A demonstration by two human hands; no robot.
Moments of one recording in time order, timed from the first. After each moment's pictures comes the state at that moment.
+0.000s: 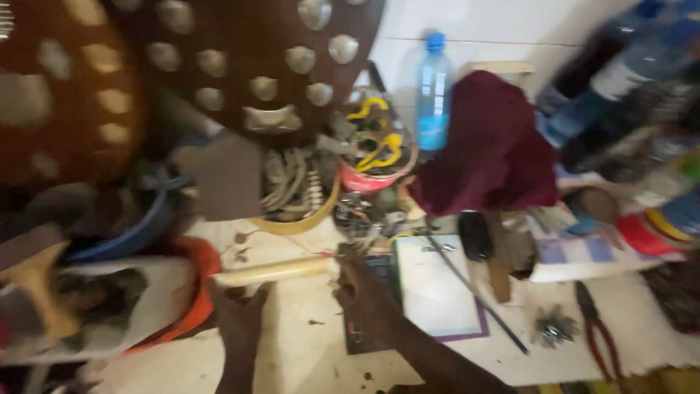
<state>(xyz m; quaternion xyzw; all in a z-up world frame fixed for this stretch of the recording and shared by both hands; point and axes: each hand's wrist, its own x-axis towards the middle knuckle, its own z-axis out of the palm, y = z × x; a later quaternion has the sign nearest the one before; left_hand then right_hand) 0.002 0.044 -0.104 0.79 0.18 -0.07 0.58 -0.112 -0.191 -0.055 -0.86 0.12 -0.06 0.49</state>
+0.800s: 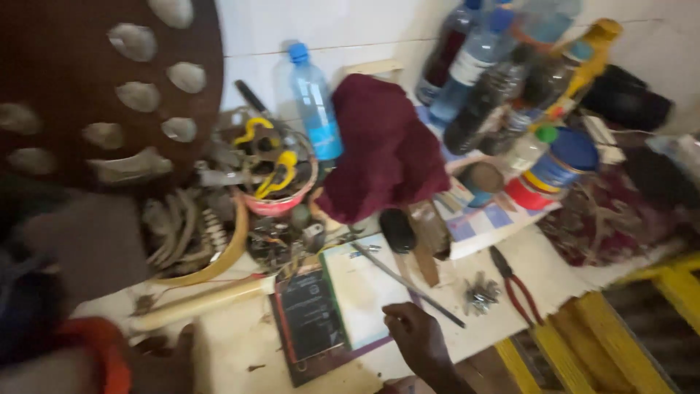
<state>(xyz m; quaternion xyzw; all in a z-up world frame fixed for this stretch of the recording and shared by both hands) 0.006 -0.021 -0.032 0.90 0.04 0.00 0.42 -0.270 -0.286 -0.041 -0.78 0.46 -0.12 0.40</state>
